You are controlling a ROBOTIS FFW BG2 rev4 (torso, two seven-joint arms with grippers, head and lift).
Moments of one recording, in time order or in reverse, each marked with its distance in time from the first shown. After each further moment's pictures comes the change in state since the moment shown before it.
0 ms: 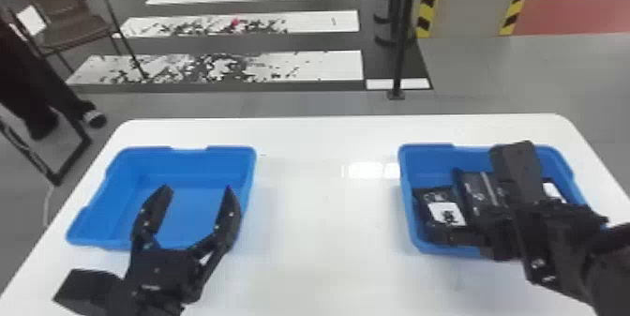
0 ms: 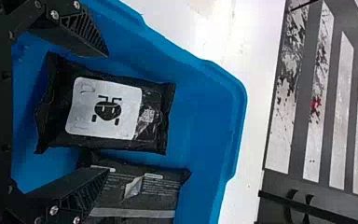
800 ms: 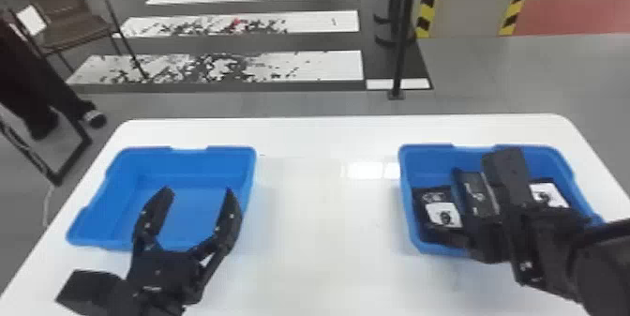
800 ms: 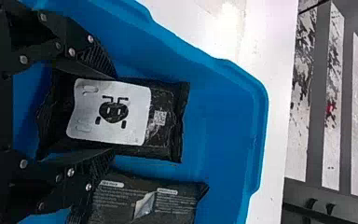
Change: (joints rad) left arm 0.000 0.000 -0.001 0.007 0.001 0.000 0.000; right arm -0.032 0.007 0.010 0.102 -0.062 0.004 0.000
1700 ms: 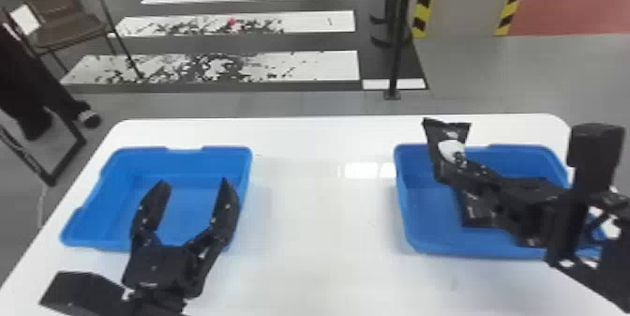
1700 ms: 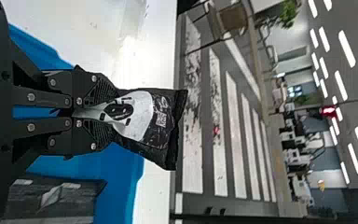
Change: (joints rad) left arm -0.009 0.002 -0.038 -0.013 0.086 -0.036 0.009; right arm 0.186 0.015 -0.202 -0.153 -0.105 -0.472 0.206
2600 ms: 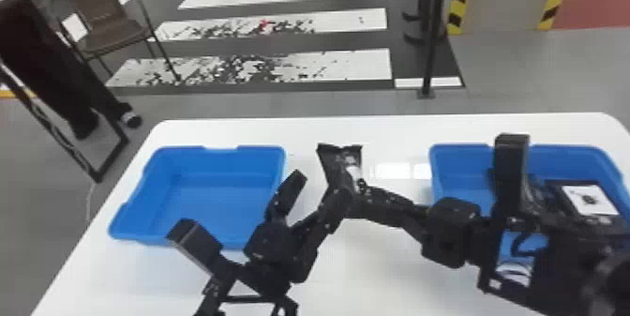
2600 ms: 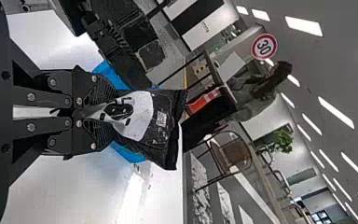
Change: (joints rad) left arm -0.098 0.065 -0.196 -0.052 0.380 0.264 -0.131; right arm -0.111 -0.067 0.343 0.074 -0.325 -0.031 0.083
